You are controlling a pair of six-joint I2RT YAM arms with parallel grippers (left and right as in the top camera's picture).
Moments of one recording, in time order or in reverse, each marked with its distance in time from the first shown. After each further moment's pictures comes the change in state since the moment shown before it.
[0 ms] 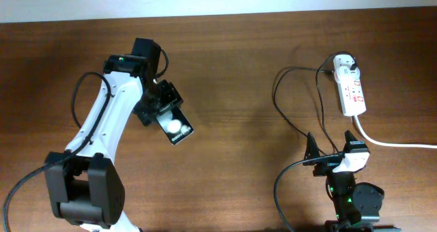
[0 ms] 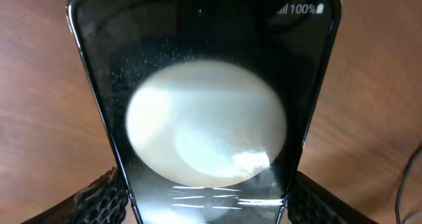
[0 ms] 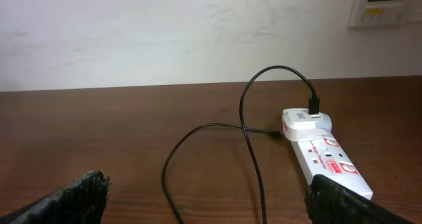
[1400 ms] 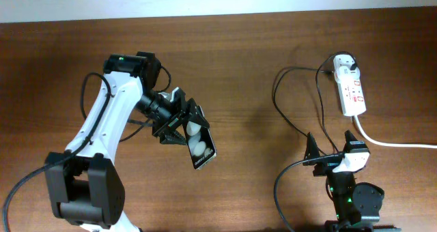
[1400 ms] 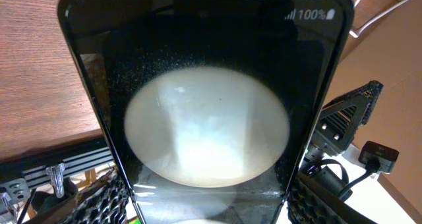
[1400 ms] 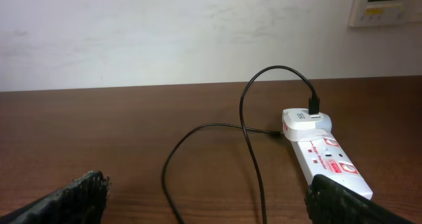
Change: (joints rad) left arm -0.001 0.000 0.002 -0.332 0.624 0.337; right arm 0.000 0.000 0.000 0.000 0.000 0.000
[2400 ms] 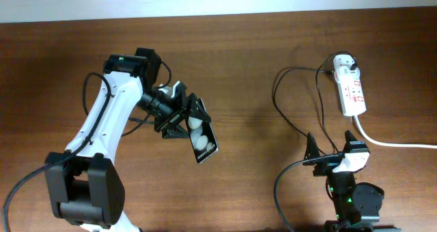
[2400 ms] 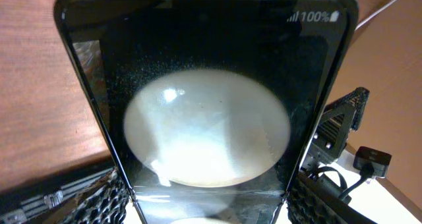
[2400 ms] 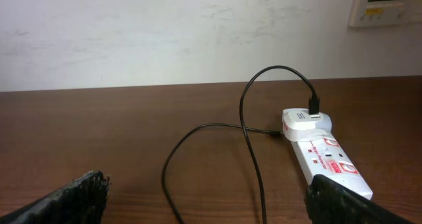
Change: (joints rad) left arm 0.000 0.000 0.000 0.095 0.011 0.000; right arm 0.000 0.000 0.000 0.000 0.000 0.000
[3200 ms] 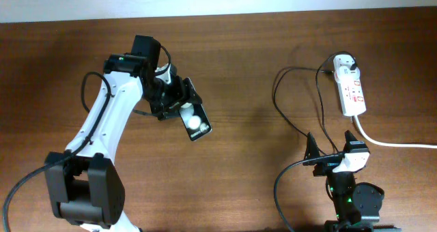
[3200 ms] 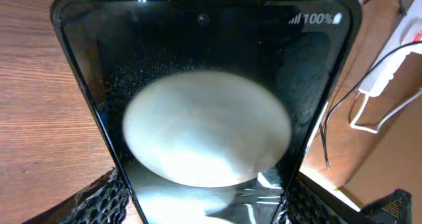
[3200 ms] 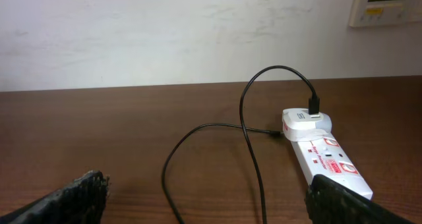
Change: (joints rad) left arm 0.000 0.000 0.000 0.310 -0.275 -0.138; right arm 0.000 0.000 0.000 0.000 0.000 -0.001
